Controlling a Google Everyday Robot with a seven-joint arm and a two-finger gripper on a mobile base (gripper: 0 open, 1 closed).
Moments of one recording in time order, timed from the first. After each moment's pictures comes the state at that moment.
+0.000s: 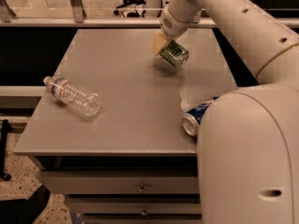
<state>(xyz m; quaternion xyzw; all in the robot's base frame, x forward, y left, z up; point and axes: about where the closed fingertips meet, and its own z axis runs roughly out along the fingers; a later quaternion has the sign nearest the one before) 0.754 -0.065 0.877 -0.37 0.90 0.07 0.23</state>
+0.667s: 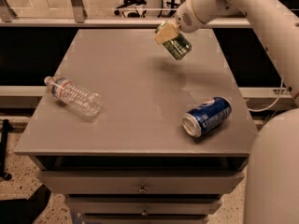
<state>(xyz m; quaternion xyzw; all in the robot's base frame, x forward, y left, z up) 0.752 -0.076 0.924 -0.41 0.81 0.17 0.38</state>
